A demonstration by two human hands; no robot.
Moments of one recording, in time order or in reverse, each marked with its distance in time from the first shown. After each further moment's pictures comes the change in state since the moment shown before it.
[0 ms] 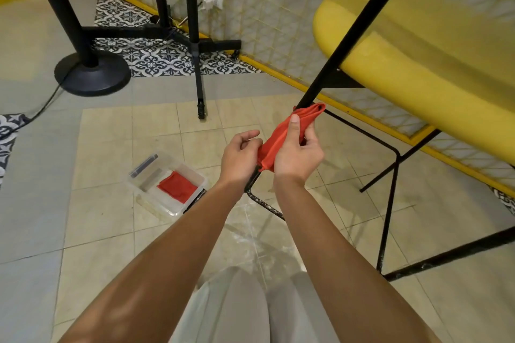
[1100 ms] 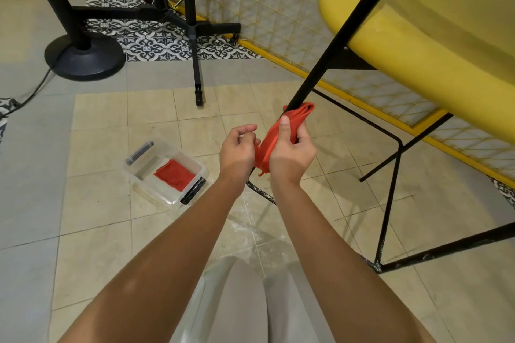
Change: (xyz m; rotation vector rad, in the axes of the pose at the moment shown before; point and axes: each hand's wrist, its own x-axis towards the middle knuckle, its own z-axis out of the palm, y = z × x) left_hand 0.008 -0.026 0.003 -0.010 0.052 0.007; right_hand 0.002 0.032 -0.004 -0.093 -0.071 0.000
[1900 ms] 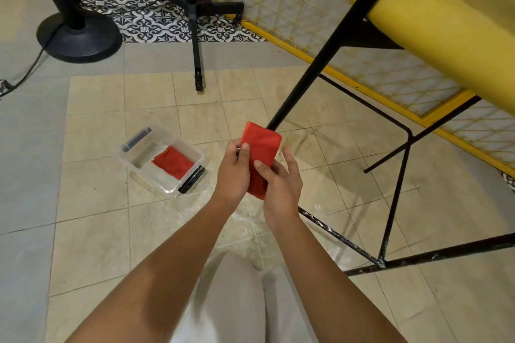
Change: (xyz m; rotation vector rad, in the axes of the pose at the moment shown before) left_hand -0.007 -0.057 -0.014 0.090 -0.091 0.022; right_hand -0.027 0.053 -0.035 0.300 -0.279 0.521
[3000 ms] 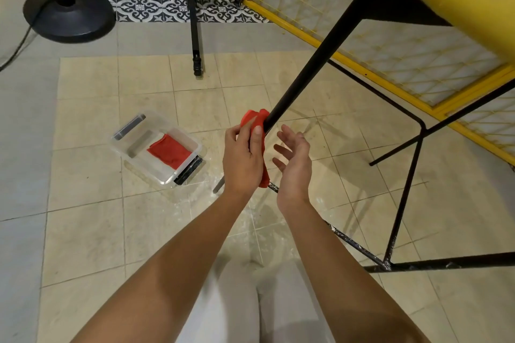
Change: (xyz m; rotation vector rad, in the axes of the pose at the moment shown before) left_hand 0.023 -0.019 0.025 0.382 0.162 0.269; right_hand 0.028 -0.018 -0.003 -0.256 0.020 -0.118
